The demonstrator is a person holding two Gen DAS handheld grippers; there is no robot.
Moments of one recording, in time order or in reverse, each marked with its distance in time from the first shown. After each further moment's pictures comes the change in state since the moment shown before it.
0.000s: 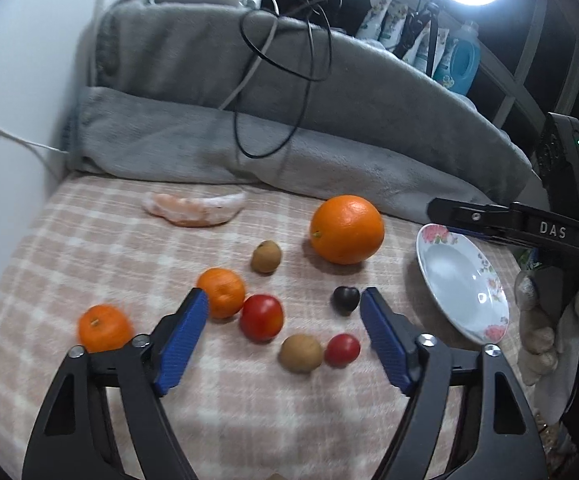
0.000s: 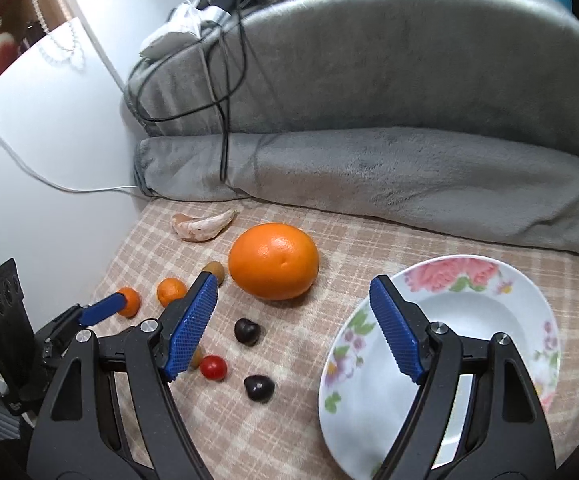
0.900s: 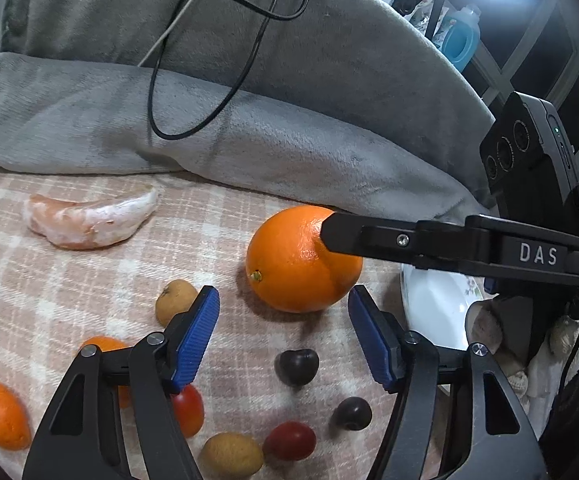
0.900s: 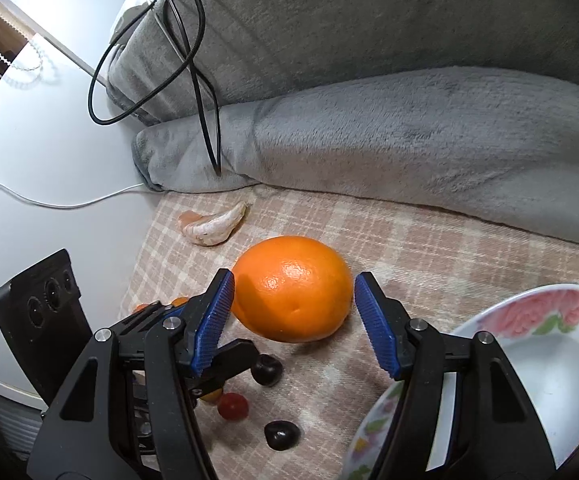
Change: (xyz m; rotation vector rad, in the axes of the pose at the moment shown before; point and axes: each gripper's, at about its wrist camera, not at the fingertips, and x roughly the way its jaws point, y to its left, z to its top) left arm 0.080 -0.015 0.030 -0.038 0.130 -0.177; right arm 0.078 -0.019 0.026 0.113 0.180 0.203
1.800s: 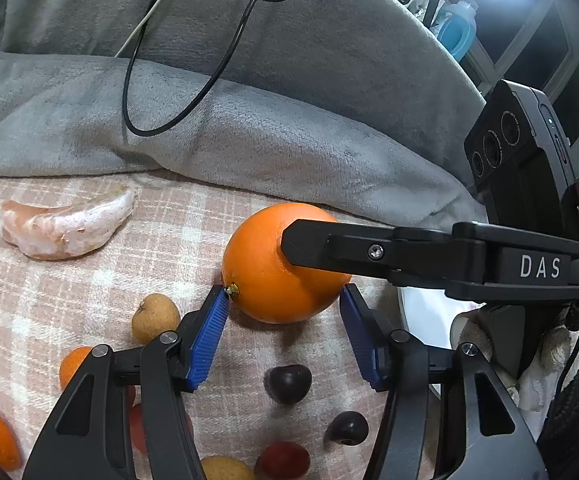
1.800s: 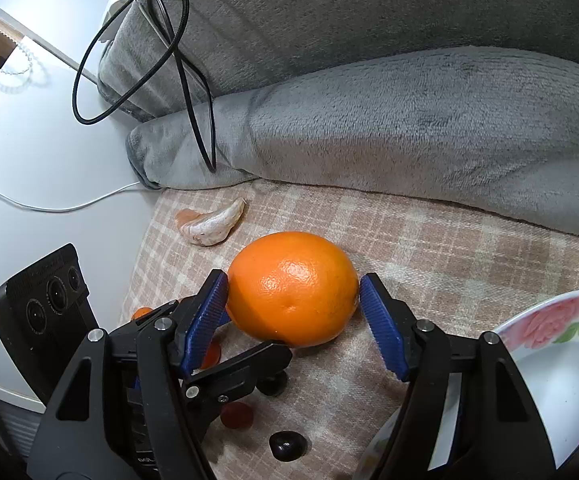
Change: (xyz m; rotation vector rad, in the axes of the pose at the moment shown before) left arm 0.013 0.004 0.010 0.014 0.029 -0.041; right arm 0.013 0.000 0.002 0.029 0.031 0.003
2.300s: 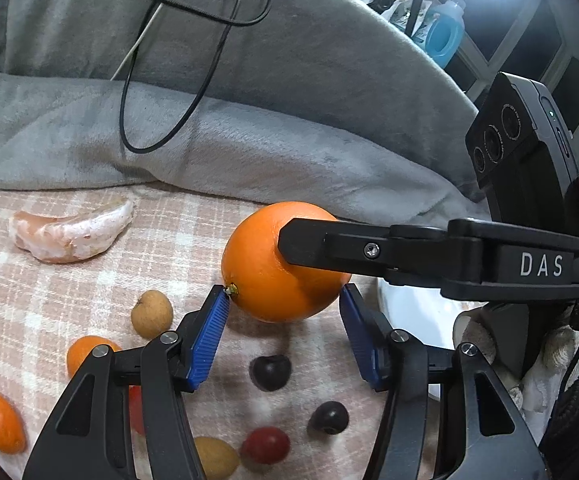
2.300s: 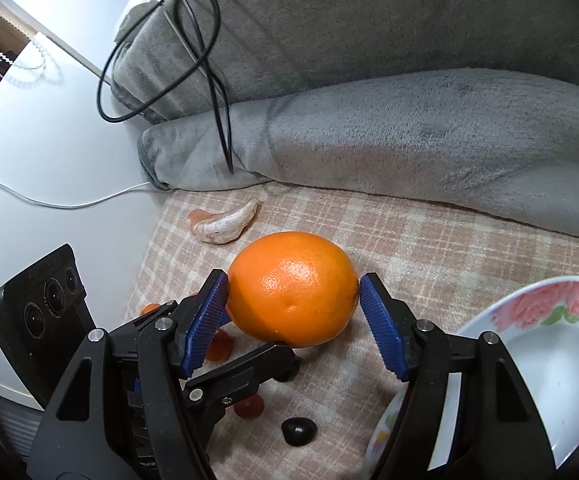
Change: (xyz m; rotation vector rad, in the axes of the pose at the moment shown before) left arm -0.019 -0.020 -0.003 0.035 -0.030 0.006; right arm -0.023 0.011 -0.008 -0.024 -0.029 -0.009
